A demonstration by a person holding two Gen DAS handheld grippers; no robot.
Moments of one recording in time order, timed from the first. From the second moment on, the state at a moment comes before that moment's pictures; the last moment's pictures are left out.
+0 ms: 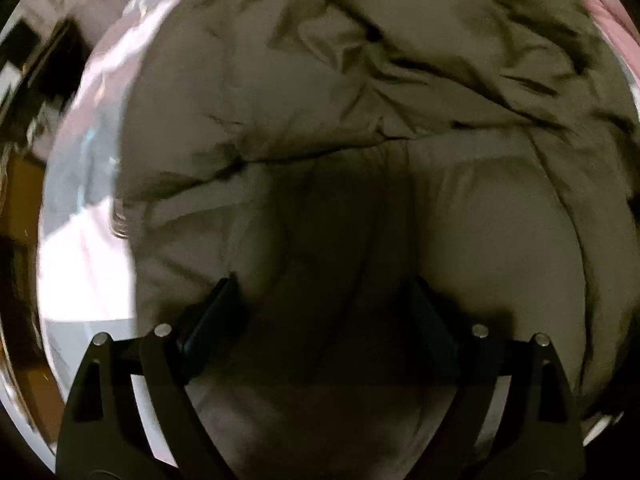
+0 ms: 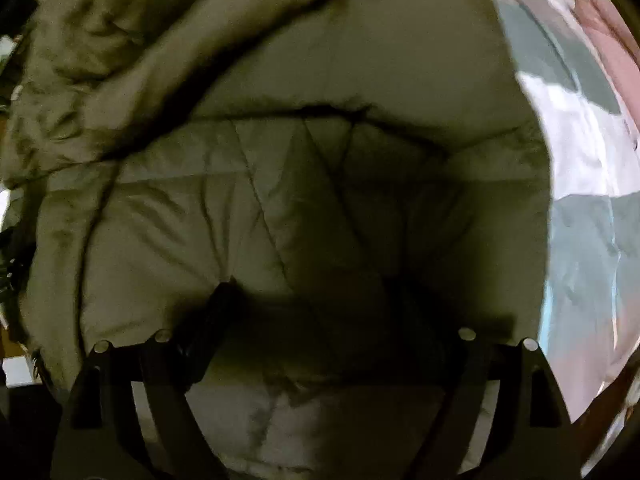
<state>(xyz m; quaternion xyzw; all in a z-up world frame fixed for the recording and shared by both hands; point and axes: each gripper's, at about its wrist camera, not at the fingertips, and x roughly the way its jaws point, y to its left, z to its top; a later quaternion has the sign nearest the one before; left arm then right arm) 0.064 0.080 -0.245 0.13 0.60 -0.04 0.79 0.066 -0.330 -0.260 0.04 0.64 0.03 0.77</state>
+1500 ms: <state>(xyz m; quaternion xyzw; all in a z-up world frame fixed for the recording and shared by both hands) 0.222 0.241 -0.152 -0.51 0.44 -0.08 0.73 0.220 -0.435 -0.156 0.57 0.35 0.09 0.74</state>
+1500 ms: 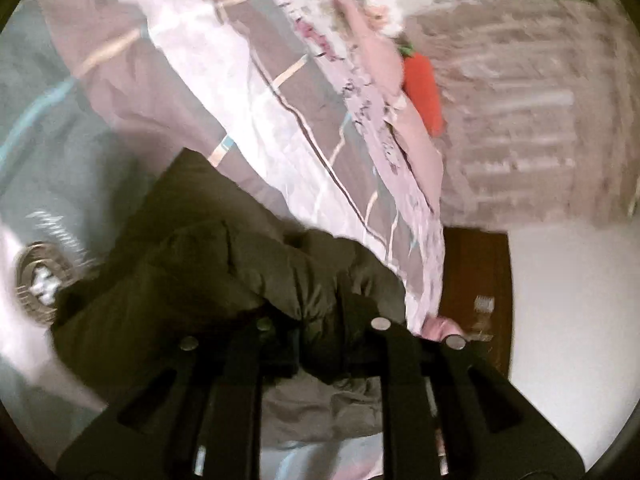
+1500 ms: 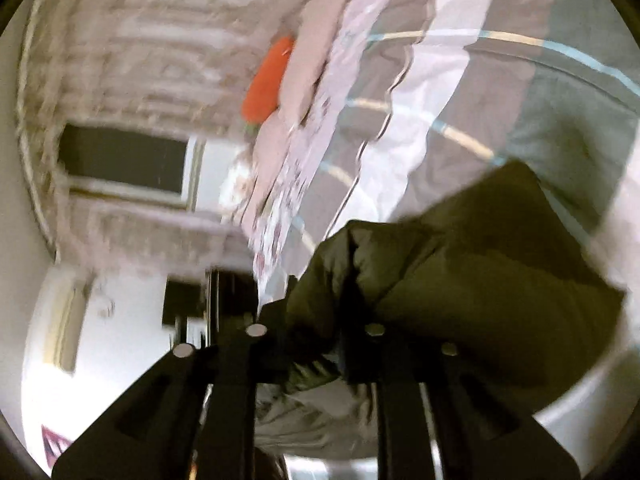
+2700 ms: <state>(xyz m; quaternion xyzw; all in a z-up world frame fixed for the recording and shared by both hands) 0.286 0.013 -0.158 -0.05 0.51 -0.03 0.86 0.254 -0.261 -0.179 0.01 0.43 0.03 0.90</state>
